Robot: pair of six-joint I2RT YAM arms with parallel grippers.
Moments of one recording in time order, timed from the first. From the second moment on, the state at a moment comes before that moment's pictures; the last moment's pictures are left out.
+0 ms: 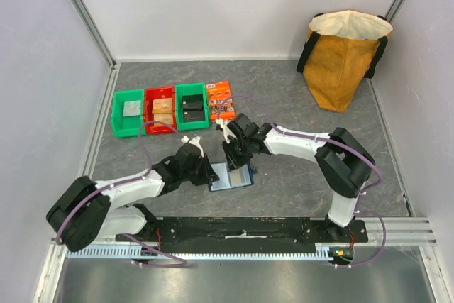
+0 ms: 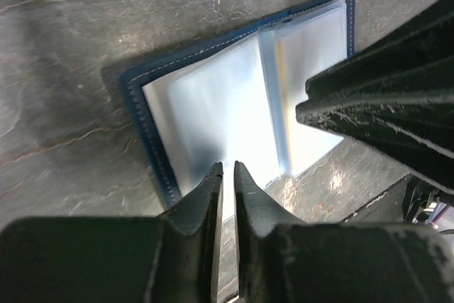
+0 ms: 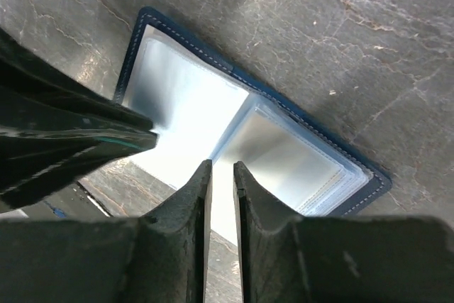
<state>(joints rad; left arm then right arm) -0.73 1.25 0.40 0.04 0.12 -0.85 0.84 1.82 1.15 -0.40 -0.30 0.27</state>
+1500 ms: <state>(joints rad) -0.73 1.25 0.49 -0.18 -0.02 -0.79 0.85 1.84 1.19 -0.46 -0.06 0.19</state>
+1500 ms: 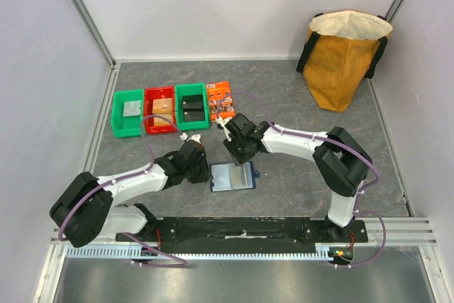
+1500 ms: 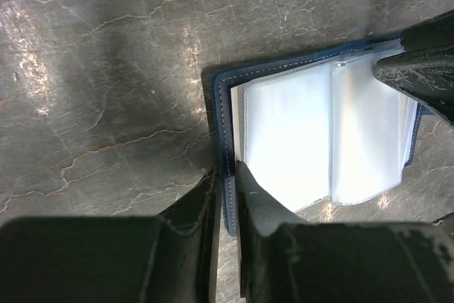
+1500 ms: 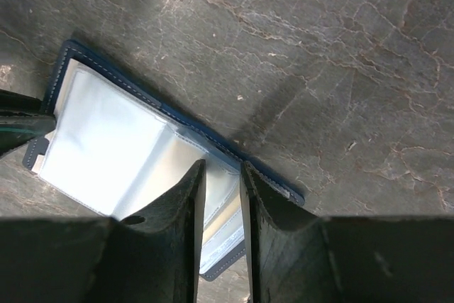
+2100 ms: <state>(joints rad) -0.73 1.26 0.47 -0.13 0.01 -0.81 0.86 1.84 1.20 -0.40 -0.30 0.28</state>
